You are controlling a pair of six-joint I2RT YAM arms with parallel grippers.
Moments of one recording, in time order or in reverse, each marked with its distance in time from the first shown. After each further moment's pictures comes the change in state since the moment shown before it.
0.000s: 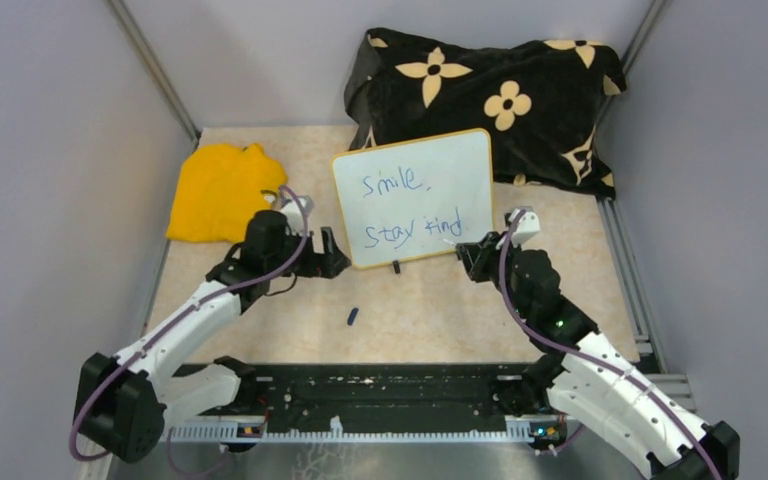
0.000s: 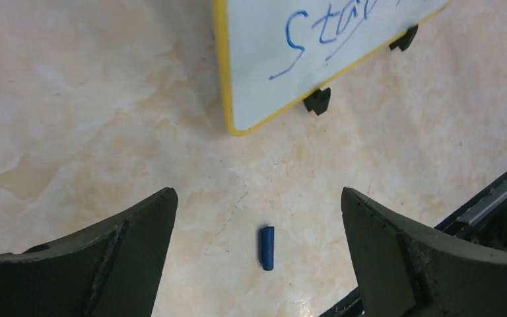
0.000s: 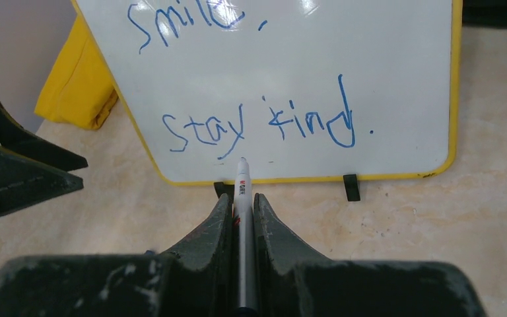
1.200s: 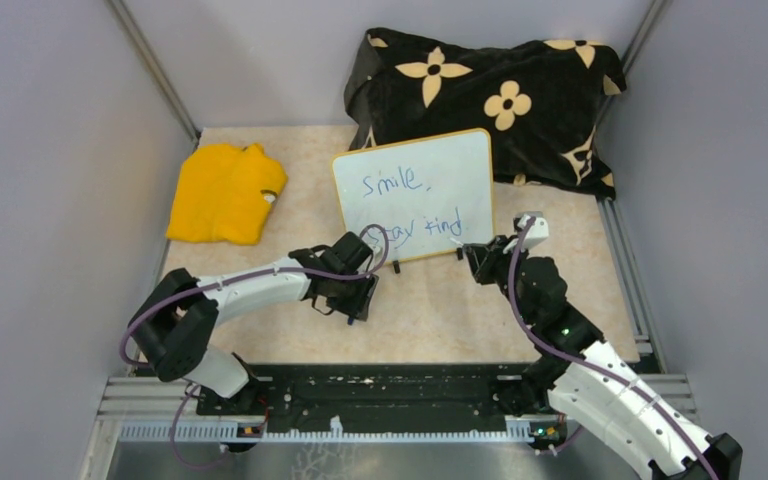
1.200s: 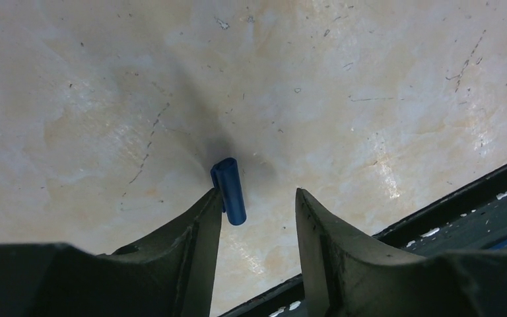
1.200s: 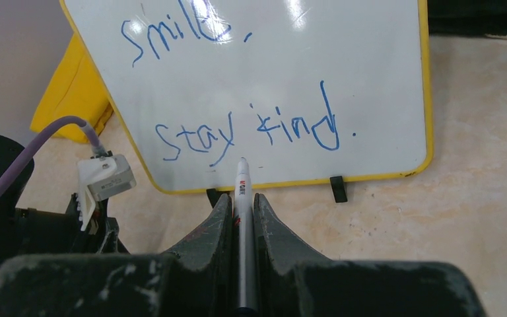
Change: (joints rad) left arm -0.436 0.505 0.220 -0.343 -0.161 0.021; right arm 0.000 -0.076 -0.027 -0.016 0.049 -0.001
